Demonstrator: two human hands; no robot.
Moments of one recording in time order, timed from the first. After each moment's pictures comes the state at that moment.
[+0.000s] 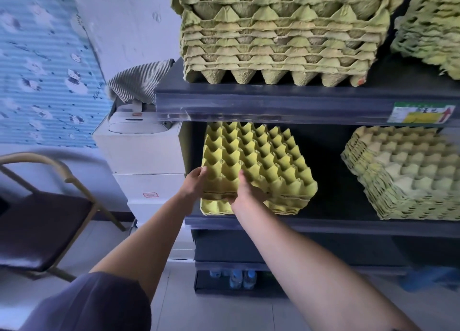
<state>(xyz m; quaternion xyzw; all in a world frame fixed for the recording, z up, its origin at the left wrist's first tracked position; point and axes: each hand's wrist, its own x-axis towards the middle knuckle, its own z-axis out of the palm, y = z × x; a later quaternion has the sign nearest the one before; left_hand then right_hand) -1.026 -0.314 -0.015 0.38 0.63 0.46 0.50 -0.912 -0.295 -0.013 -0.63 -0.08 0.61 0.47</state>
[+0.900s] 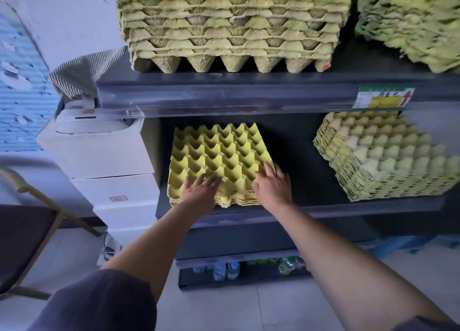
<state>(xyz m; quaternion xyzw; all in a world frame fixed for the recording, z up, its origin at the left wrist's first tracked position) -0.961 -0.295 -0.047 0.75 0.66 -0.06 0.08 -0.769 -0.269 -0.041 -0.65 -0.76 0.04 0.03</state>
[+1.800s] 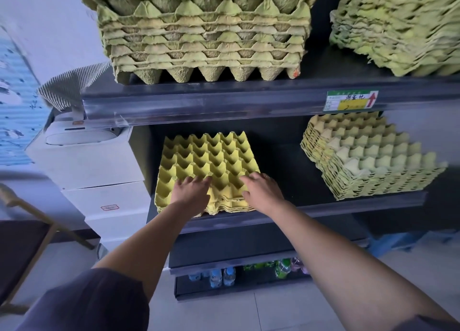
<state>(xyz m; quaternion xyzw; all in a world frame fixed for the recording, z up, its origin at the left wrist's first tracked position) -0.946 -0.303 -0.015 0.74 0.67 -0.03 0.03 -0.757 -0.281 -0.020 -0.58 -0.81 0.06 0.02</state>
